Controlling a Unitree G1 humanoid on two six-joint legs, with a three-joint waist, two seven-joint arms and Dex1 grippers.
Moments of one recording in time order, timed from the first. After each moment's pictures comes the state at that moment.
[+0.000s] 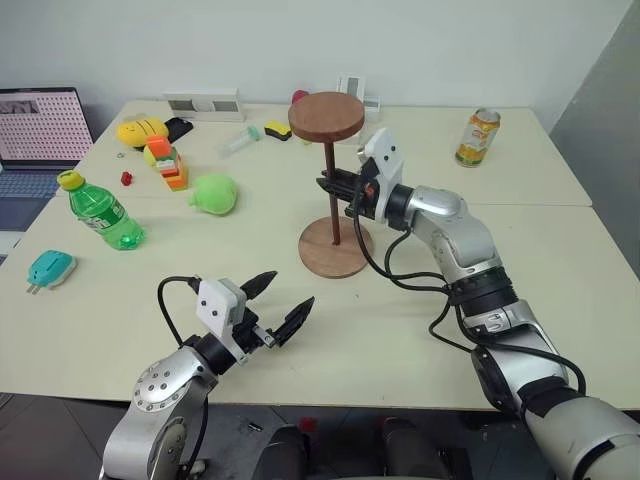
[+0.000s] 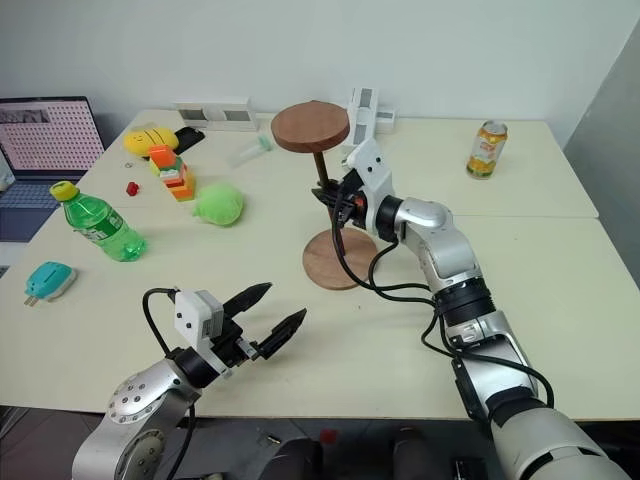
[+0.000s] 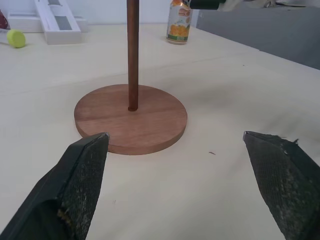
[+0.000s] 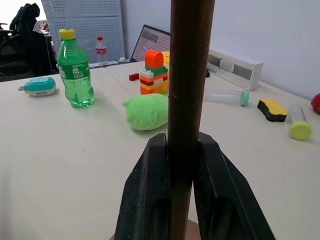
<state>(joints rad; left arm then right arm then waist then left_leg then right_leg) 0.18 0.40 0.06 -0.52 -0.45 0.30 -0.58 -0.94 -0.18 0.15 0.40 0.24 0.31 0.72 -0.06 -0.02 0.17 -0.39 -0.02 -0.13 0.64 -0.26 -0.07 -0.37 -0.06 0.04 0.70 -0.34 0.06</state>
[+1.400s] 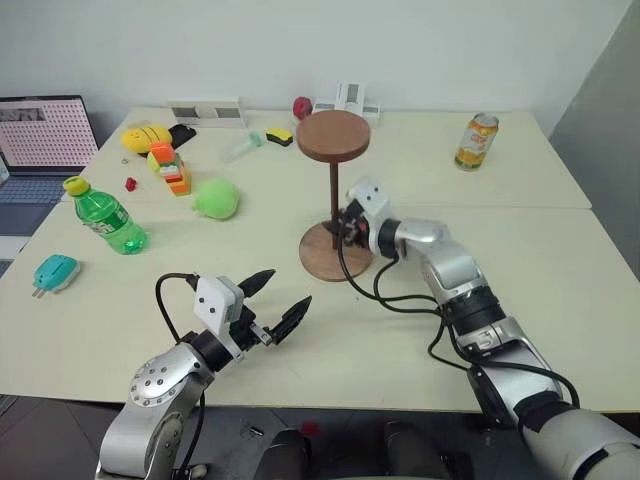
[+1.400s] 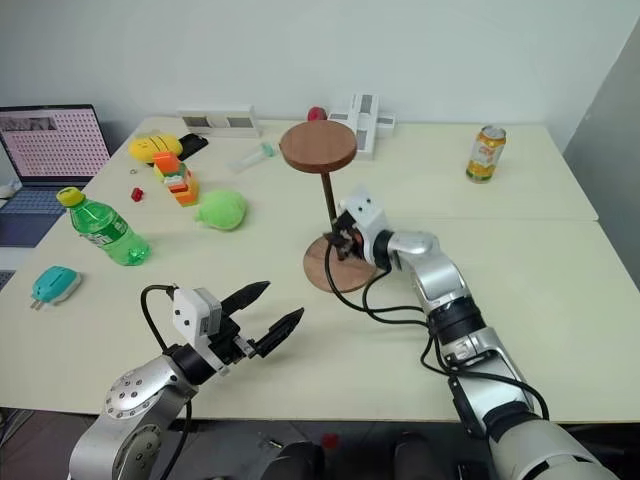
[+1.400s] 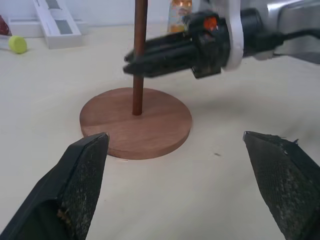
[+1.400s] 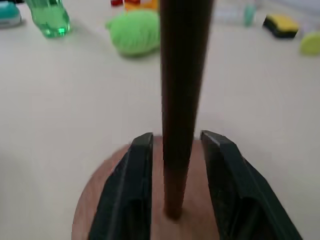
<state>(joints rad) 0.14 0.42 0.08 -0.48 -0.45 0.30 -0.61 -0.83 -0.18 0.23 0.39 0.10 0.44 0.67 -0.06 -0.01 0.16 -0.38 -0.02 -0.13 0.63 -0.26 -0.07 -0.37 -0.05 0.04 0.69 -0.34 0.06</state>
